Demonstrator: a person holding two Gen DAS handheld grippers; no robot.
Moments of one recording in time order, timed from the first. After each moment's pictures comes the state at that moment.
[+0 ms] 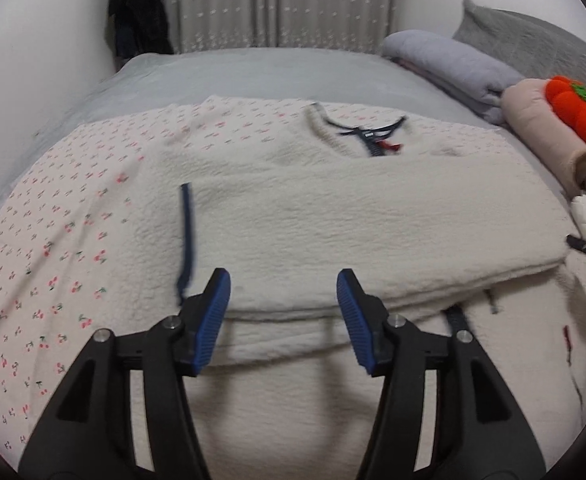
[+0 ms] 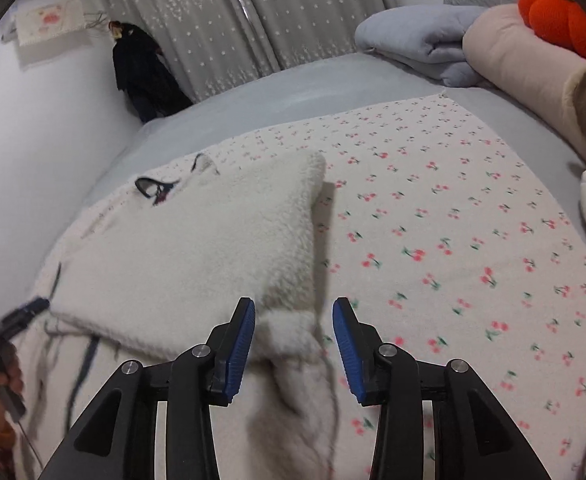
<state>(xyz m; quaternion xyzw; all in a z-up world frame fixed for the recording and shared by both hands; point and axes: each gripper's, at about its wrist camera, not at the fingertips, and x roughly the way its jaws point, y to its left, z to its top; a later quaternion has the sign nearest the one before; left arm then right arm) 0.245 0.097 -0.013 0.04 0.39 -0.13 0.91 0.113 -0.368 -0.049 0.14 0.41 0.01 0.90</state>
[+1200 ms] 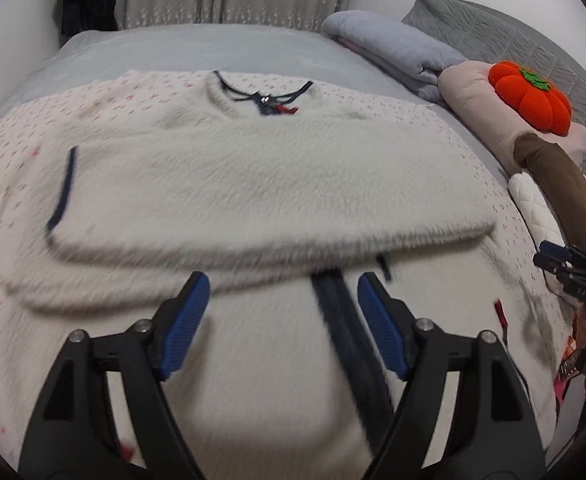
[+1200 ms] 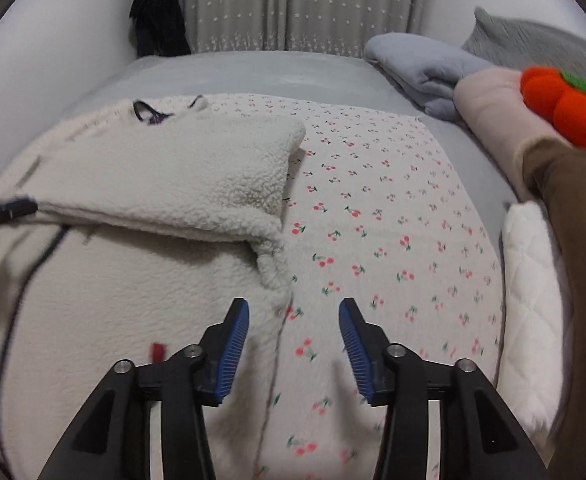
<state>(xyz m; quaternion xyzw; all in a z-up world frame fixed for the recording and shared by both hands) 0.207 0.052 -0.019 0.01 0.44 -0.21 0.87 0.033 -0.347 -0.029 0.01 0.43 -0.03 0.90</state>
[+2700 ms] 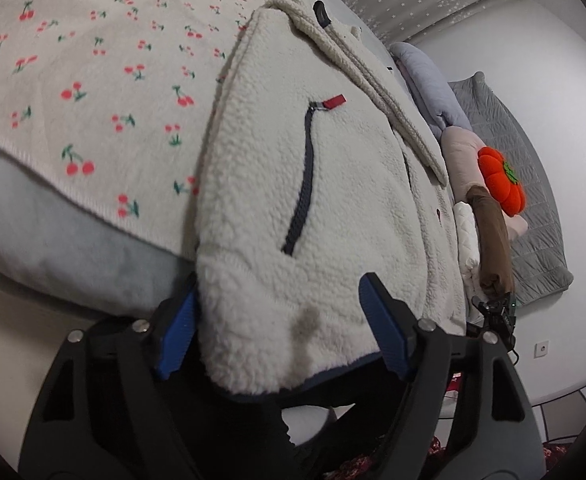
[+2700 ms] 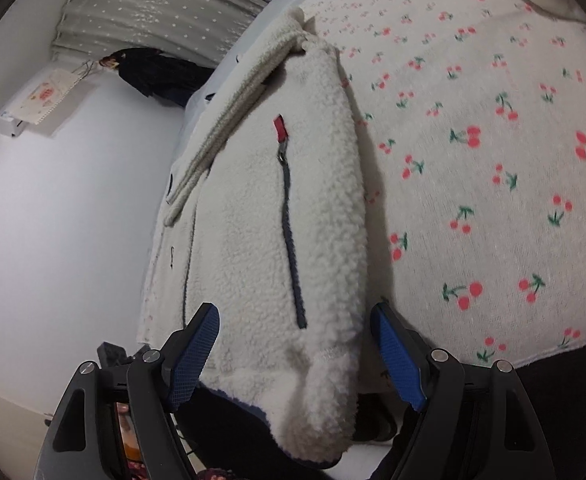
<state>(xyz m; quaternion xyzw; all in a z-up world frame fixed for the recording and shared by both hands) -0.021 0.297 -0.084 -0.29 0.53 -0.20 0.78 -0.154 -0.343 -0.102 0.41 0.47 0.14 0.77</state>
